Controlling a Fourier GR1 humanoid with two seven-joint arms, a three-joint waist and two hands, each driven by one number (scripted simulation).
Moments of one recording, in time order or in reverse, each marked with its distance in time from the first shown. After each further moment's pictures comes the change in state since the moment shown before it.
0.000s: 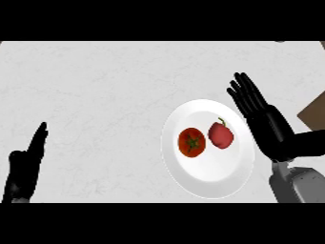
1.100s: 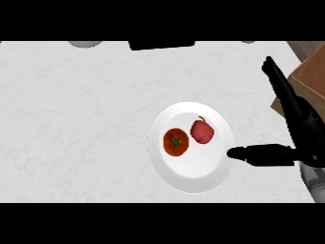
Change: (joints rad) left arm 0.586 0.254 0.210 -0.176 0.155 -0.114 0.075; right arm -0.024 -0.180 0.010 -0.149 0.474 -0.154 -0.241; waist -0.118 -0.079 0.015
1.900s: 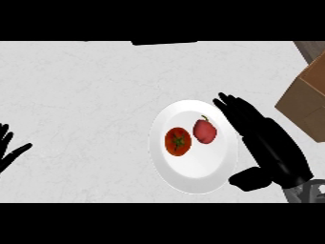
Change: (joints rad) left arm -0.359 -0.131 0.023 -0.182 0.128 -0.088 -0.051; right arm -0.044 -0.127 0.300 -0.128 0.450 0.205 0.662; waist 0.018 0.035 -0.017
